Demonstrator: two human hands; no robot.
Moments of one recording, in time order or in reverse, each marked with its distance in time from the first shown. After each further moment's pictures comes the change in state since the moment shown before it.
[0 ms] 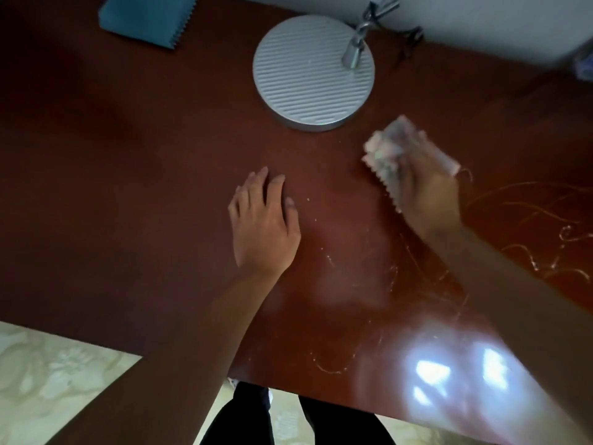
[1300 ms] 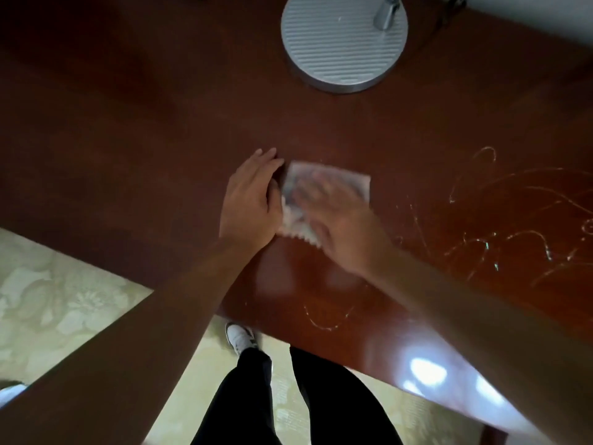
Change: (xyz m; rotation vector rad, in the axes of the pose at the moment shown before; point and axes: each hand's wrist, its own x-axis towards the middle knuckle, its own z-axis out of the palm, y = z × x) left_hand -0.030 -0.022 -0.030 -0.262 -0.054 -0.007; right_hand -0.077 -0.067 0.058 -0.087 -0.268 -0.573
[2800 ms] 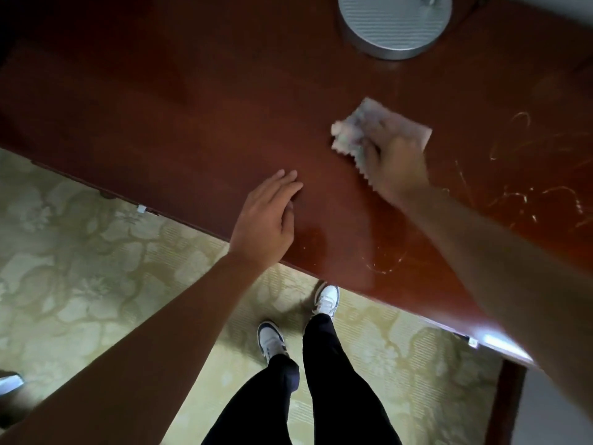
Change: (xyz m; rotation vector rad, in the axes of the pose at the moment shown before) left_hand -0.108 -0.053 -0.047 -0.012 -0.098 0.103; right_hand 0.026 -0.023 0.009 -0.053 0.096 0.392
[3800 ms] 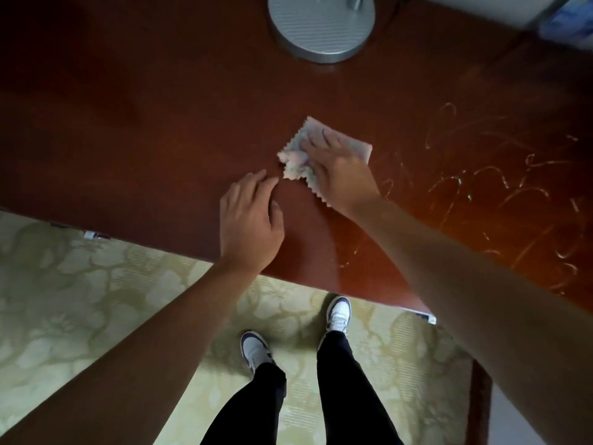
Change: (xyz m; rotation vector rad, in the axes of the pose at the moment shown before) left_hand 0.011 0.038 0.024 0.109 0.062 -0.056; right_hand -0.032 -0.006 -0.006 -0.057 -0.126 -0.031
